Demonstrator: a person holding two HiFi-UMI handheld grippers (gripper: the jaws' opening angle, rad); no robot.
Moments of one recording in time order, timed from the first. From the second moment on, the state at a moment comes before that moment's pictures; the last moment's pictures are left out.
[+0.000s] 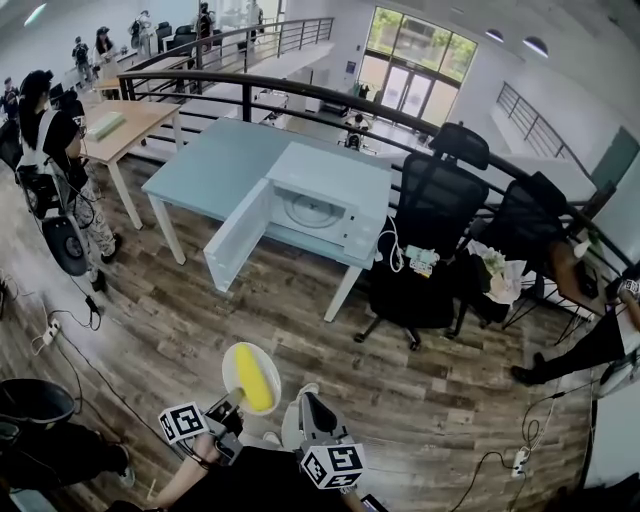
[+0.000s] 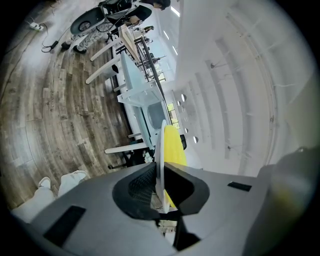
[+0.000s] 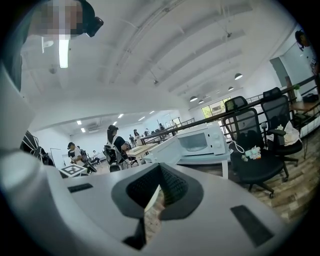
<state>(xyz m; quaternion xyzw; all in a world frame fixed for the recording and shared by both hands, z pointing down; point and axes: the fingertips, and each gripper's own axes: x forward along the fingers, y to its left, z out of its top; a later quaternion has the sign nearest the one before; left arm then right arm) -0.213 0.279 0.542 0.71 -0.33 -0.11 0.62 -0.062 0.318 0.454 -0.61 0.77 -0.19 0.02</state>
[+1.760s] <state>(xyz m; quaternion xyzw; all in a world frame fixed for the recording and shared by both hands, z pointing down) -0.118 0.094 0.546 0.67 -0.38 -0.12 0.62 0.054 0.100 0.473 -0.59 0.78 -0.23 0.02</state>
